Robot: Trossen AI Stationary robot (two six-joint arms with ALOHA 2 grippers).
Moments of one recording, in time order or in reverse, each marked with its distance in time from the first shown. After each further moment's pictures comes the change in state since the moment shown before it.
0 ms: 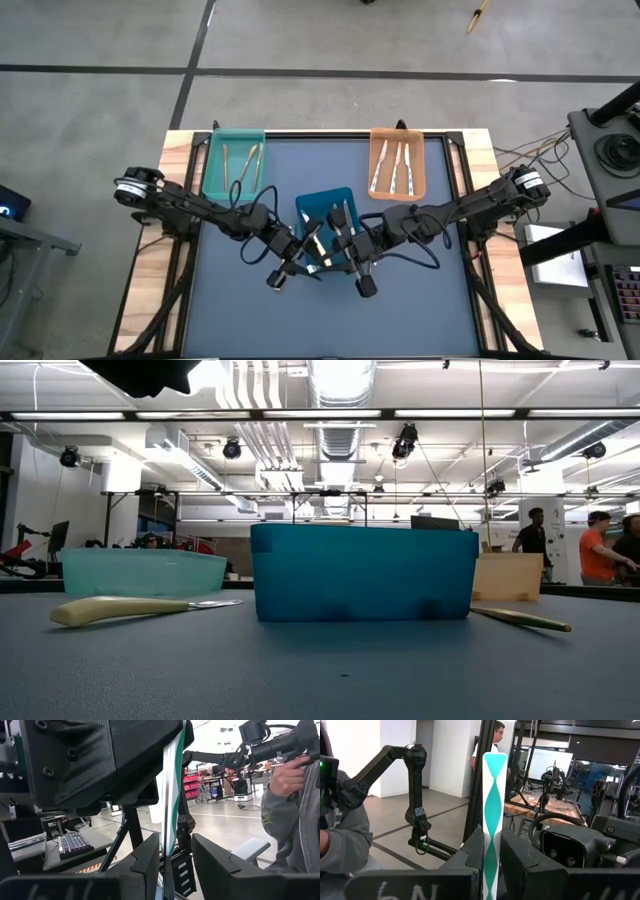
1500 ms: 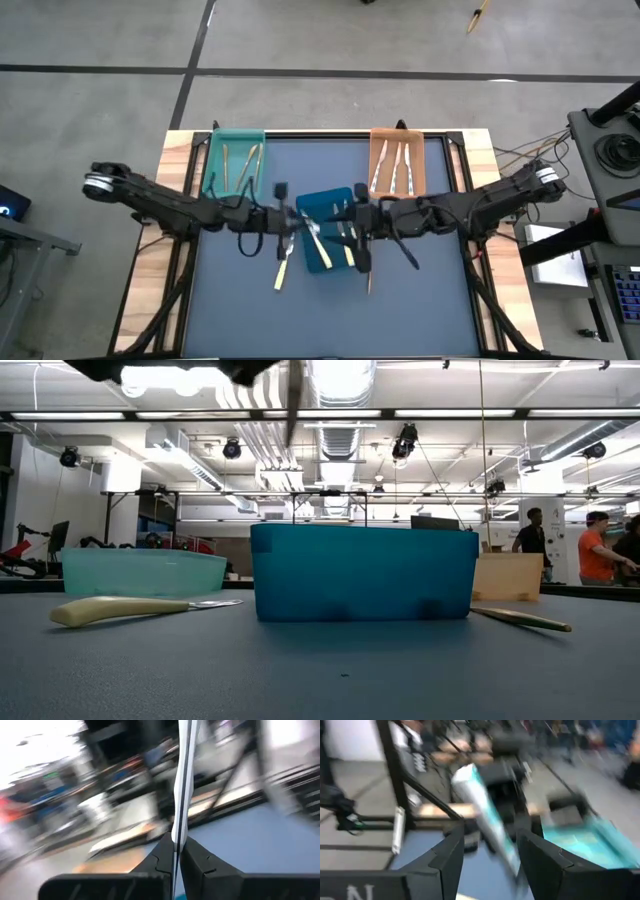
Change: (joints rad) left arm 0.012 -0.293 -0.134 -0.408 -0.630 0.265; right arm 0.002 -0.132 0.053 -0.481 0.433 0.218
